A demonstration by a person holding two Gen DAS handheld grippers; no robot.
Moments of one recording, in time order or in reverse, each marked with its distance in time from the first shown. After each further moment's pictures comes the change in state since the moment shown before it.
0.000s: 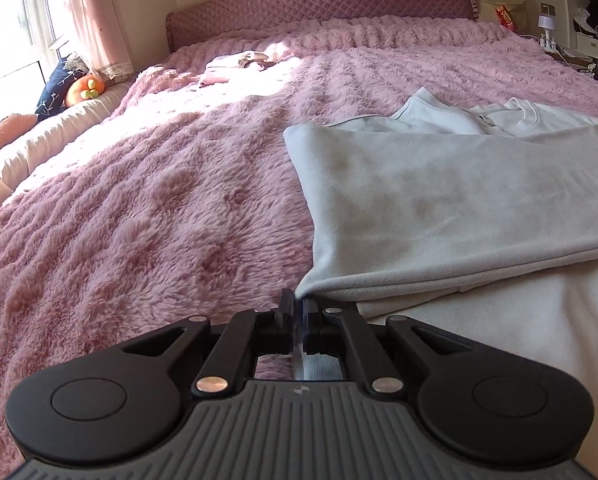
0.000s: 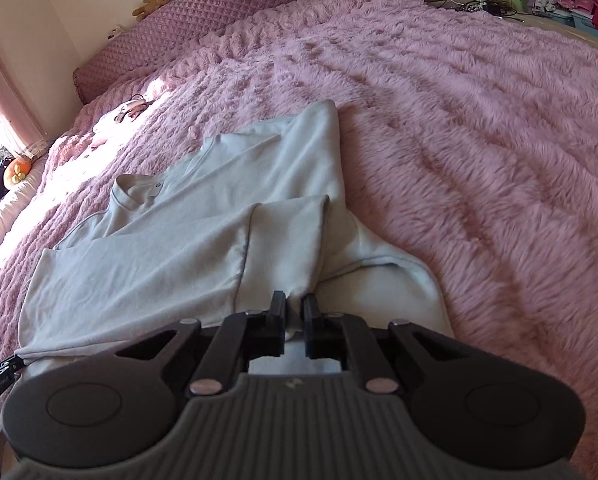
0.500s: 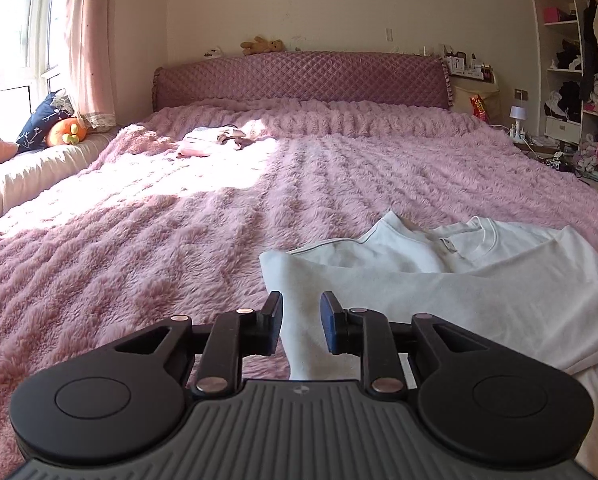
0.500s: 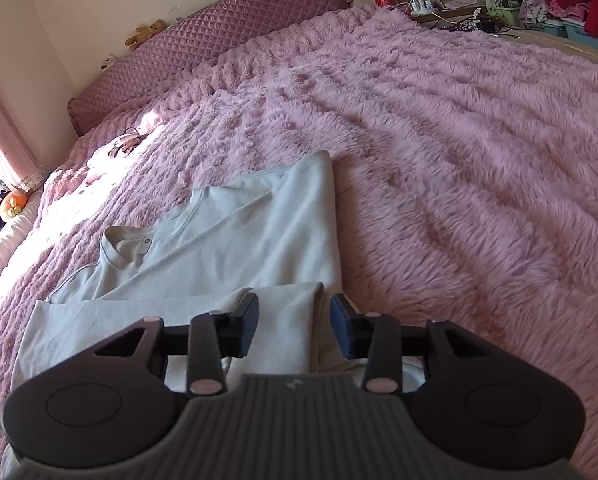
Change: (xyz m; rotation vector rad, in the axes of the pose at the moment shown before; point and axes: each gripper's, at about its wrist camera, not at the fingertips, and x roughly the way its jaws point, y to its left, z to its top) left arm -0.017 0.016 0.060 -0.112 -0.223 -0.153; right arm 0.024 -0.002 0.046 0.021 -0.079 -0.007
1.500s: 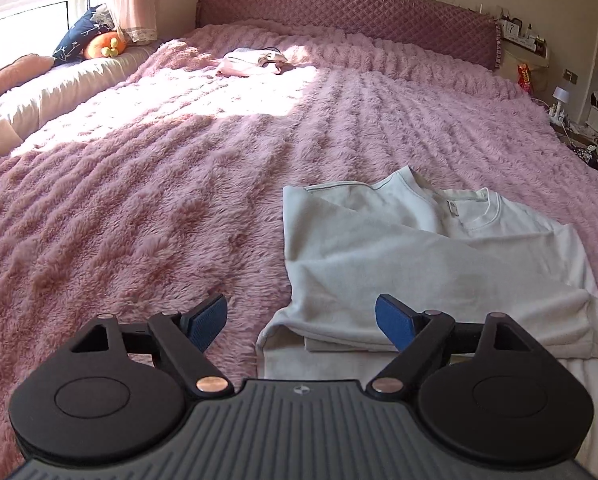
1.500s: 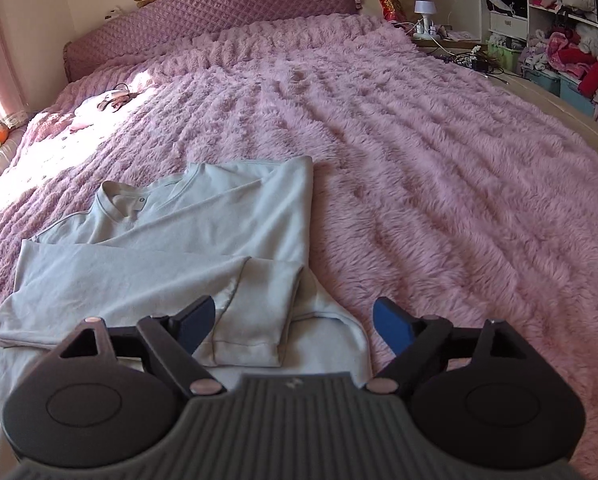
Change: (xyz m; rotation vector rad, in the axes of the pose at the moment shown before) left arm -0.069 -0.012 0.022 -0.126 0.277 0.114; right arm -0.092 0.031 -0.004 -0.194 0.026 -0.176
